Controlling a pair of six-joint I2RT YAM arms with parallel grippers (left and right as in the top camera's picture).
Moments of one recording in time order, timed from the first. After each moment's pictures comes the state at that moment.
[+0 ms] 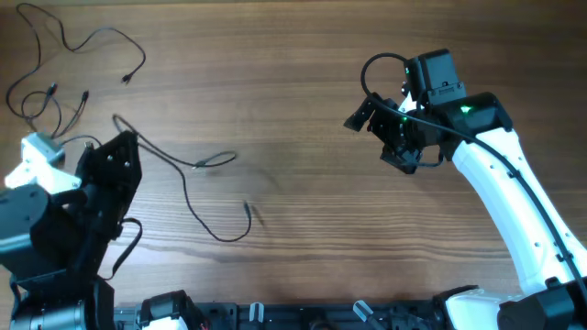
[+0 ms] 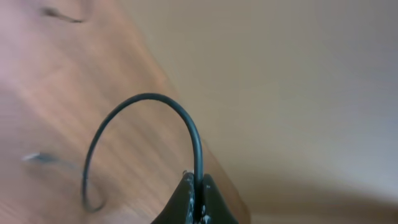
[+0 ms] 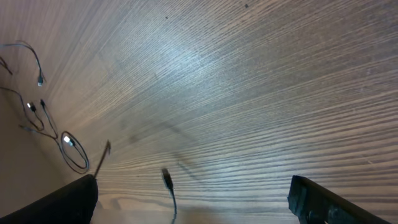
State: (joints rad) left arm 0.23 0.71 1.16 -0.82 0.30 -1.01; right arm 0.28 1.50 1.32 -1.01 -0.36 0.88
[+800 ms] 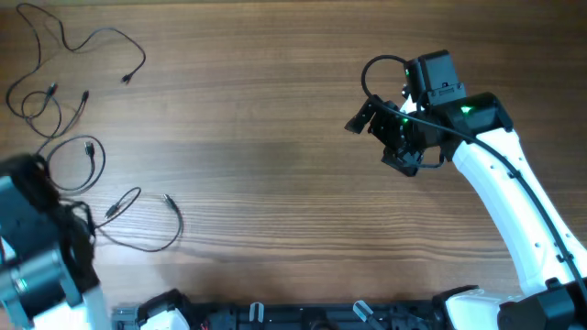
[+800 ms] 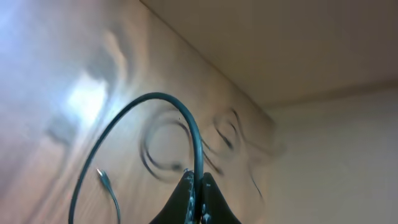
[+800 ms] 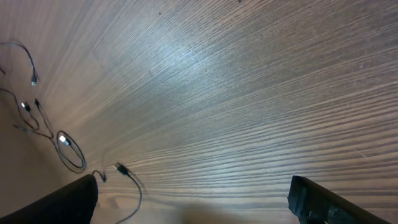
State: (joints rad) left arm 0.47 0.88 1.16 -1.03 -0.58 -1.45; right arm 0.28 1.49 1.32 -1.04 -0.35 0.88
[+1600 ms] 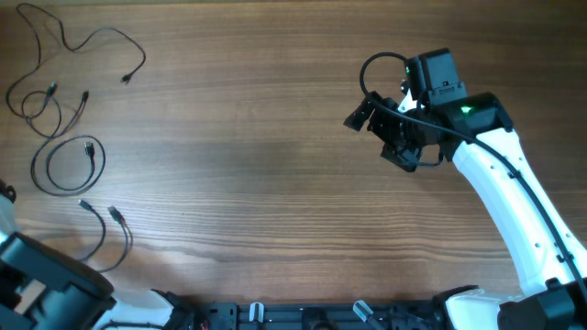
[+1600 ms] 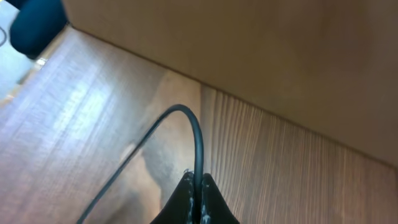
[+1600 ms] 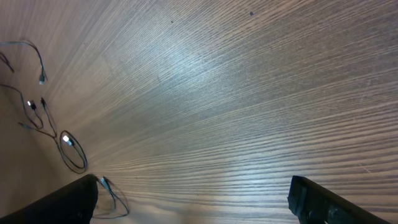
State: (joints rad) left arm 0.92 1.69 1.16 -0.34 -0.57 -0.86; right arm 0.28 1.49 1.32 -0.99 -0.35 0.86
